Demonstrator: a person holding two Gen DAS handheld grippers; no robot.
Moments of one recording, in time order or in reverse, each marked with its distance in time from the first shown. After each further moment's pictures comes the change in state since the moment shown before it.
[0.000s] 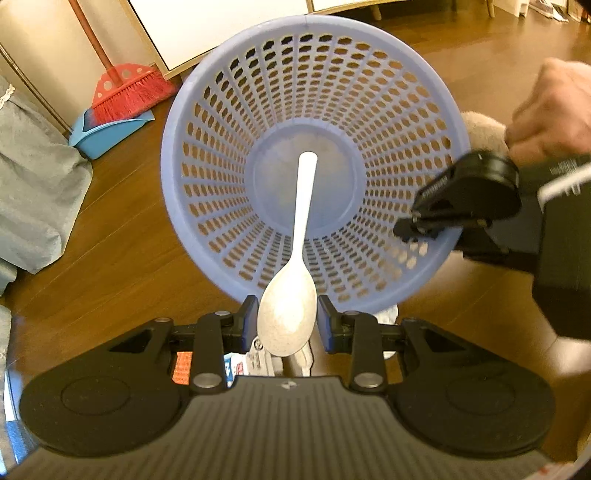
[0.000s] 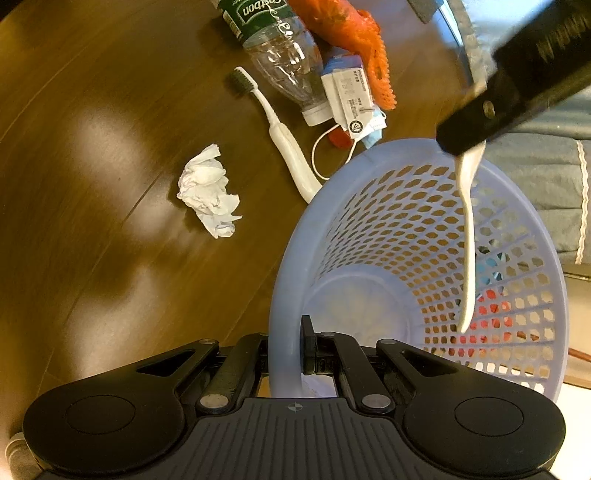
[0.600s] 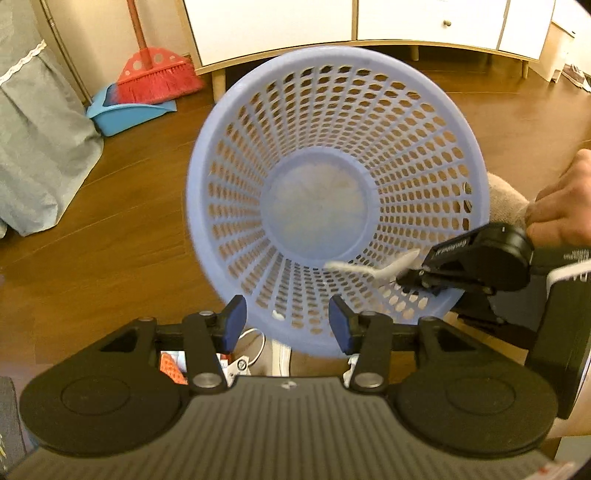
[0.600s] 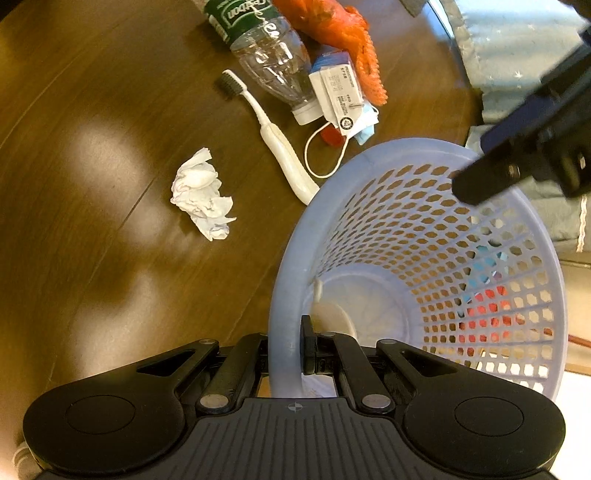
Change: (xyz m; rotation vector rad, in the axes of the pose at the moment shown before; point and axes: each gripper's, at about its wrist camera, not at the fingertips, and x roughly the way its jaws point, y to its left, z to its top) left arm -0.006 0.021 0.007 -0.197 -0.052 -0.037; right arm -0.003 -0.006 -0.001 0.057 0.004 0.012
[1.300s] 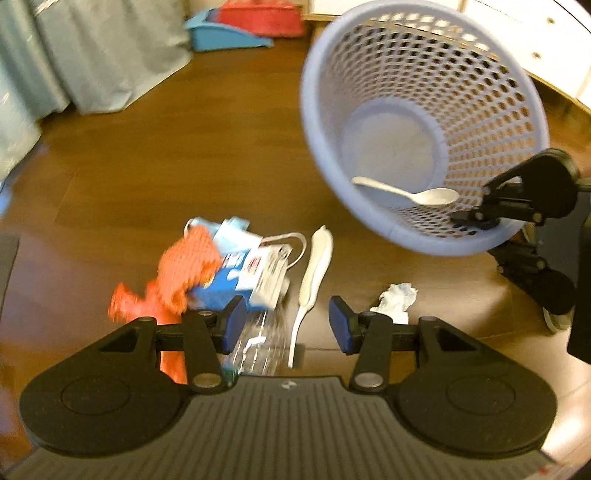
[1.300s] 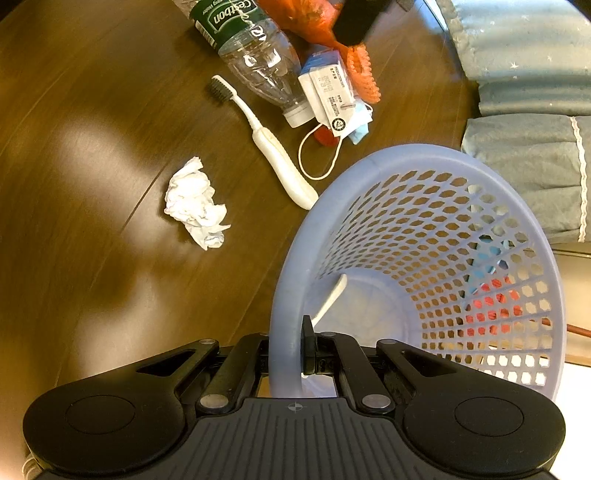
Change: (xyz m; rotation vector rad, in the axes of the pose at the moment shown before) left arm -0.011 0.032 -0.094 -0.351 0.075 0.105; right arm -0.001 -0.006 0.007 0.032 0.011 0.010
